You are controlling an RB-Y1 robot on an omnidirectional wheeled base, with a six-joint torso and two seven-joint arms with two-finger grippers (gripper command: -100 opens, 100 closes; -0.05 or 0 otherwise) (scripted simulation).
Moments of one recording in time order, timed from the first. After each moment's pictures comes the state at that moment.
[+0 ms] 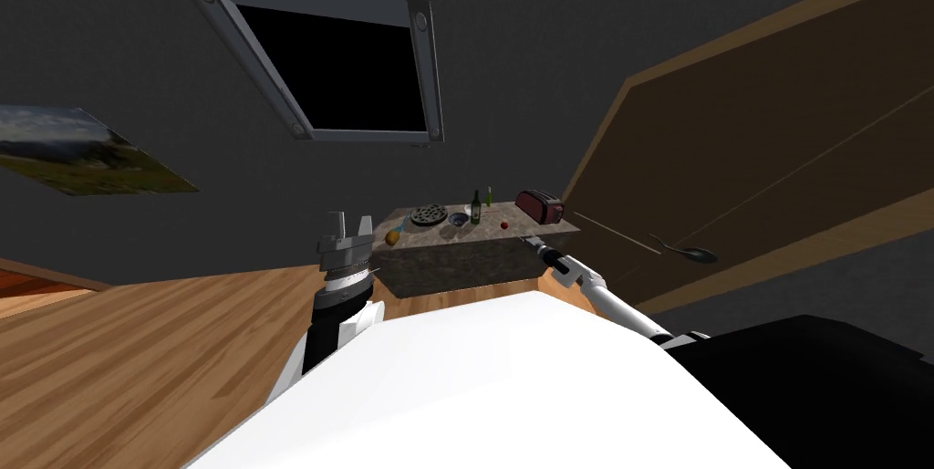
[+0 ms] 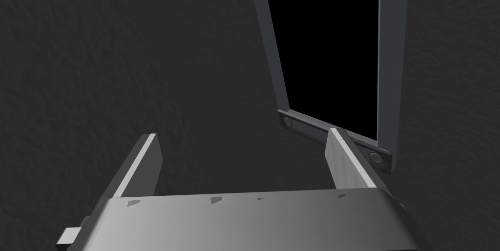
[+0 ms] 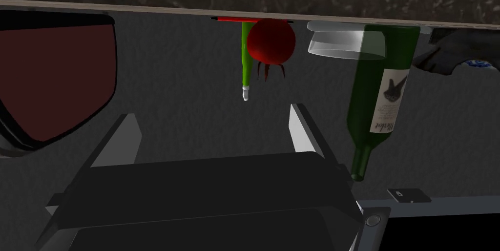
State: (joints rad) left arm 0.49 0.03 0.06 -2.28 -0.08 -0.61 0.06; right arm 0.12 -0.74 0.08 -1.26 0.32 -0.20 0.60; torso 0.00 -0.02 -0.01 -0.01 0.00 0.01
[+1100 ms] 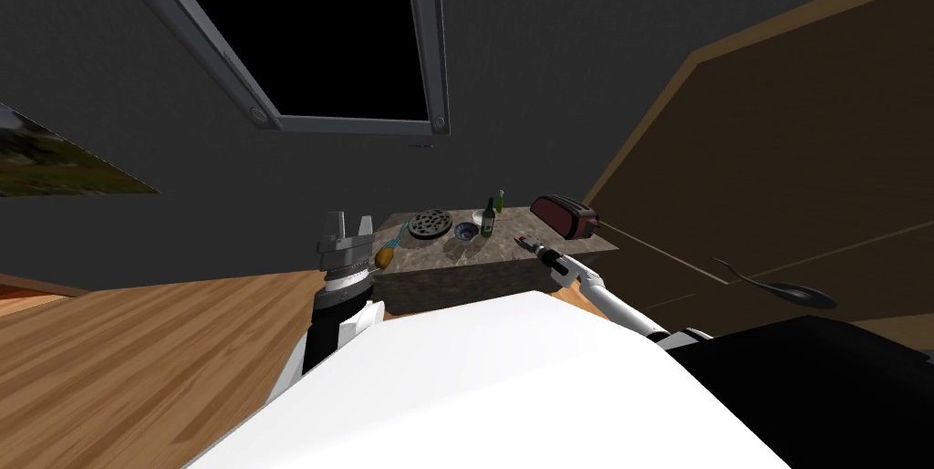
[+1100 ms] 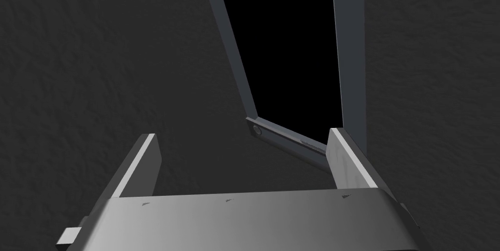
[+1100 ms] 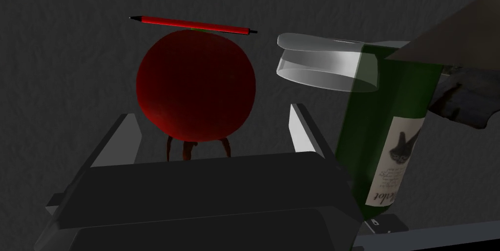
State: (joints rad) left arm 0.49 0.03 0.06 -2.28 -0.08 -0.61 0.06; right arm 0.11 -0.74 0.10 -1.25 0.36 -0.27 0.64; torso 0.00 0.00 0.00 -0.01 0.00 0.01
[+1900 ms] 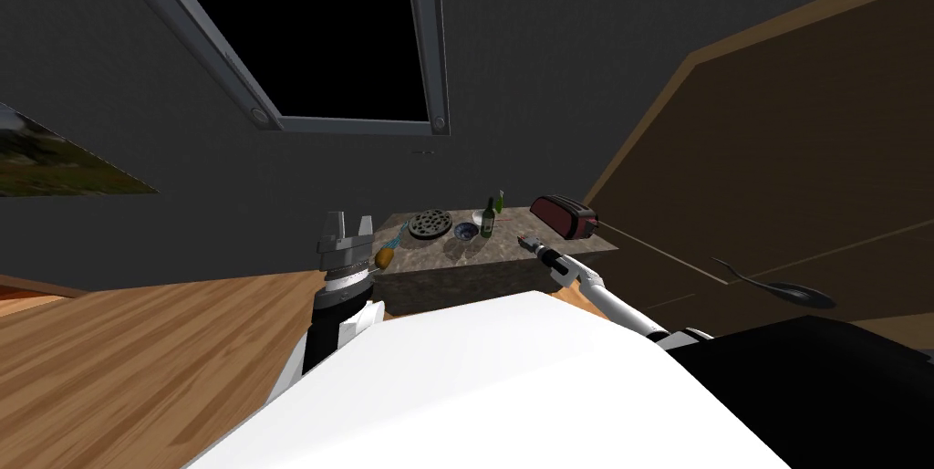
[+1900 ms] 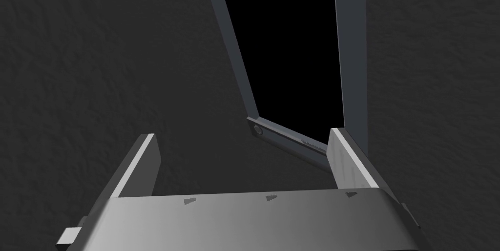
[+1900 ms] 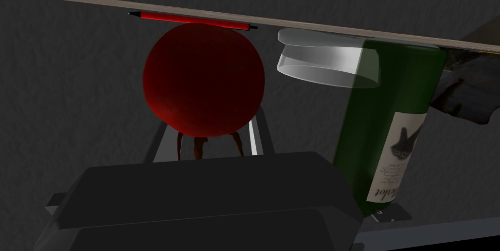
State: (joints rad) left arm 0.49 0.03 0.06 -2.28 -0.08 -0.61 0.06; right arm 0.11 -0.74 0.10 -1.25 0.36 -0.28 0.64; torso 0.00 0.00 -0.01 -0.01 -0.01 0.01
